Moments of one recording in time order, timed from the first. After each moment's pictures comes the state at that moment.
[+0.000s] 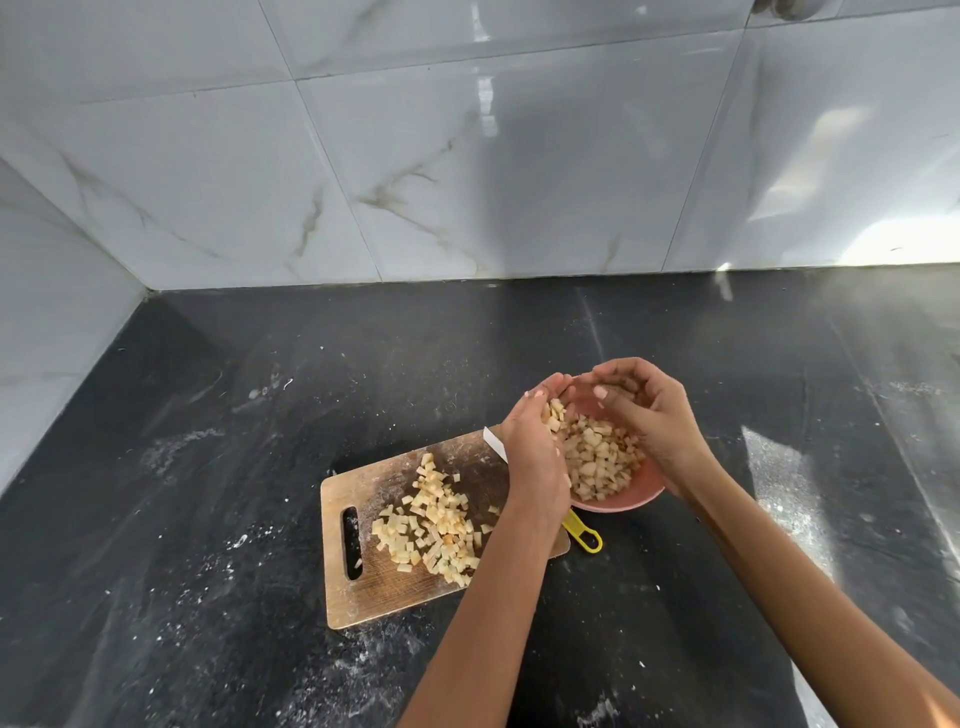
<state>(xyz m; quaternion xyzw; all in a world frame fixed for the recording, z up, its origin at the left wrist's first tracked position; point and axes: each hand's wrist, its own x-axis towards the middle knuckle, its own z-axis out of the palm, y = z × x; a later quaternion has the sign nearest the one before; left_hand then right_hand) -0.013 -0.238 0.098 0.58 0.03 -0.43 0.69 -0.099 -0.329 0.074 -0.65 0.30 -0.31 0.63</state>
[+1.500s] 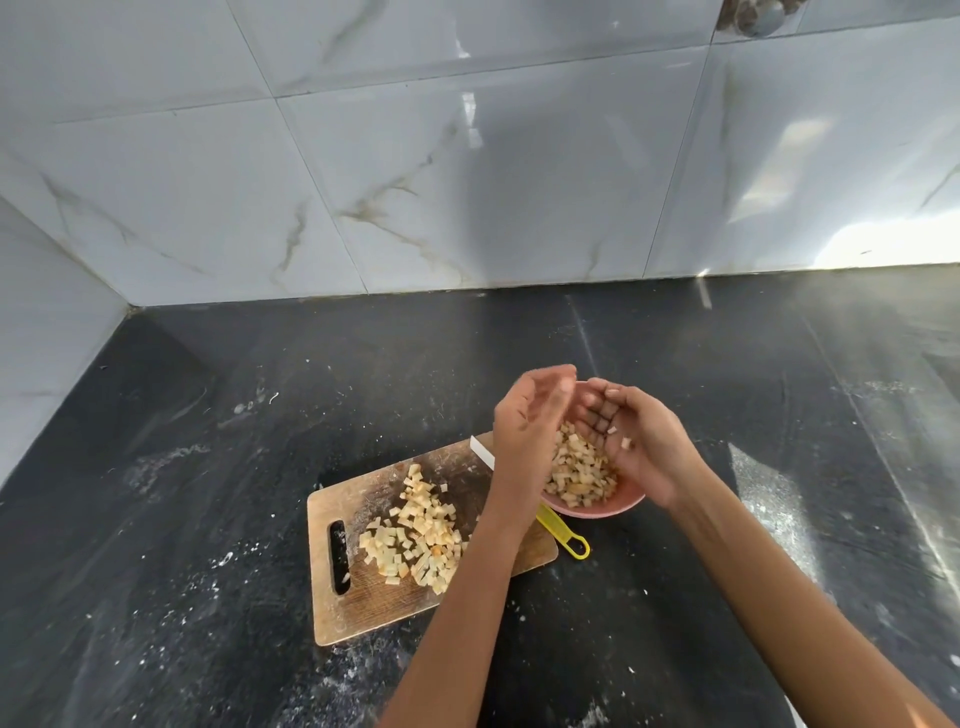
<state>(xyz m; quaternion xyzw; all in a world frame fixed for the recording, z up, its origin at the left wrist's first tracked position) -0.007 -0.232 0.100 0.63 -0.29 -0.30 0.66 -0.096 -0.328 0.080 -0.27 0.37 -0.26 0.85</state>
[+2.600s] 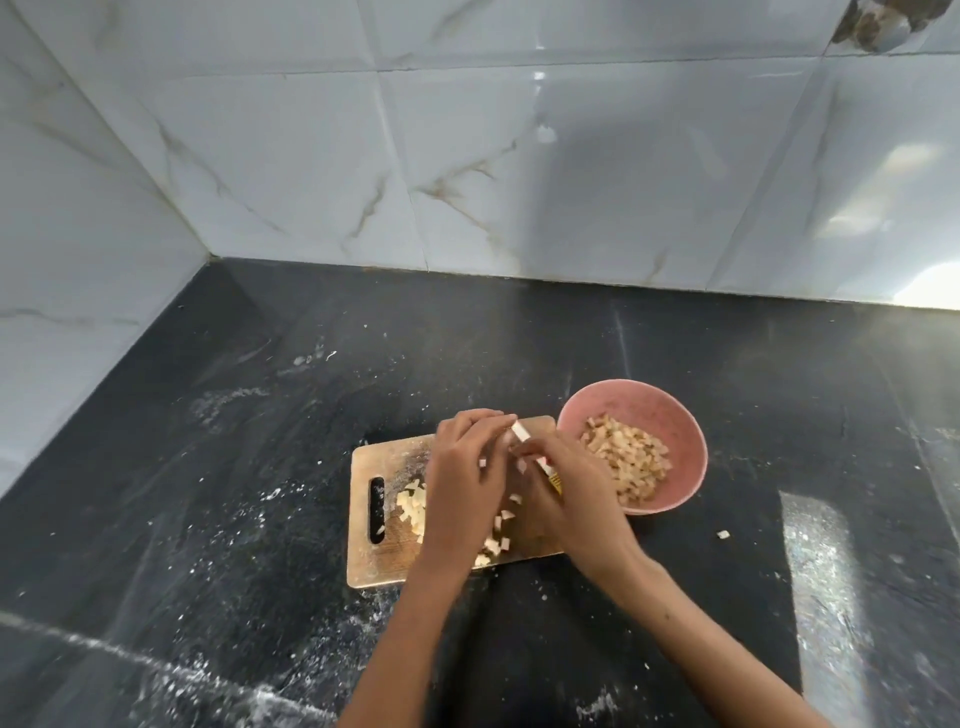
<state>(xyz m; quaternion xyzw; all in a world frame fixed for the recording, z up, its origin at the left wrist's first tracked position) 0.032 -0.134 0.073 0.81 -0.39 -0.01 0.44 -0.070 -0.220 0.075 -0.87 0.22 -0.23 0.37</state>
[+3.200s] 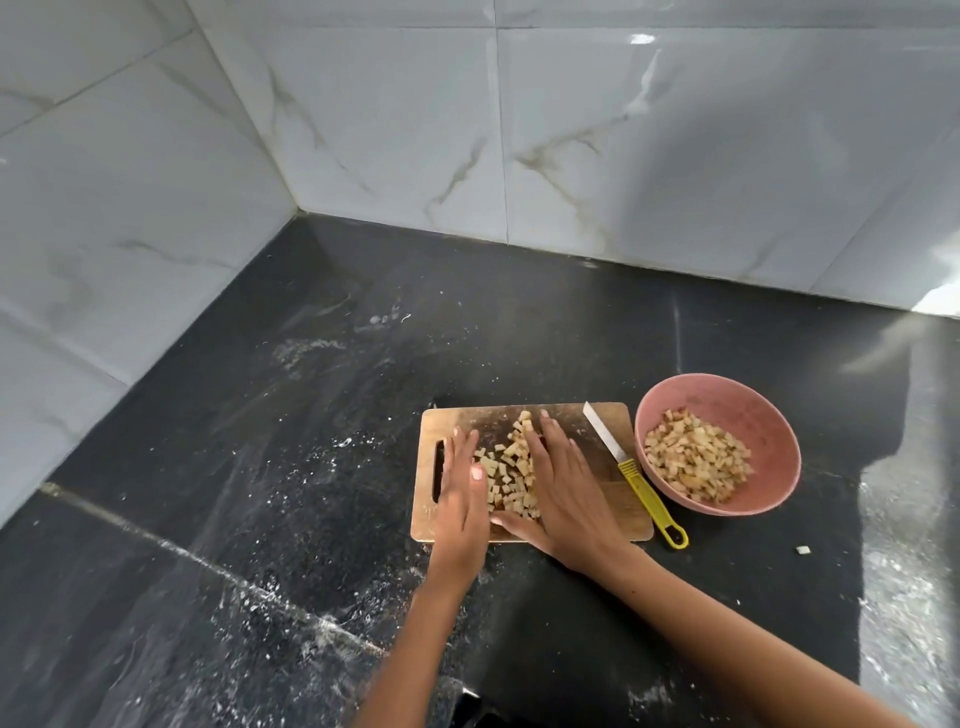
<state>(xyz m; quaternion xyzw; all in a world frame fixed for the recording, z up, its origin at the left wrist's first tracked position) 0.038 -0.054 0.000 0.78 -0.21 -0.17 0.57 -0.027 -0.183 -0.009 -0.97 0.13 -0.05 0.19</state>
